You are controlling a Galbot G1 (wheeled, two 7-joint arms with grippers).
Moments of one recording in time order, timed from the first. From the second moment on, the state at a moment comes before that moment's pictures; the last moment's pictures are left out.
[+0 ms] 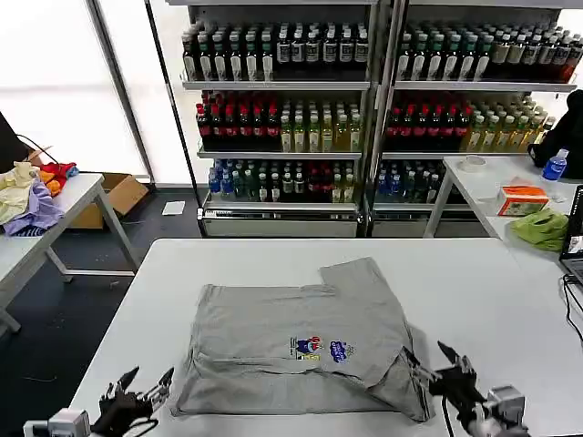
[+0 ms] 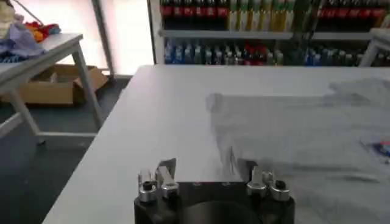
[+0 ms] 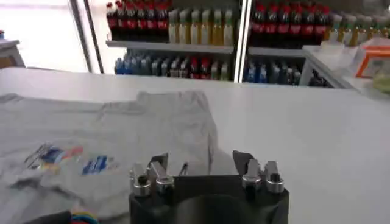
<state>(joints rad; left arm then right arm) 1.77 -1.10 -0.76 -2.32 -0.60 0.57 -0.12 -1.45 0.97 0.61 2.09 0.61 -0.48 0.01</state>
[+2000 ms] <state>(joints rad) 0.83 -0.93 -0.16 -1.46 -0.69 0.56 0.17 -0.60 1.16 0.14 1.19 0.63 -0.50 -0.16</state>
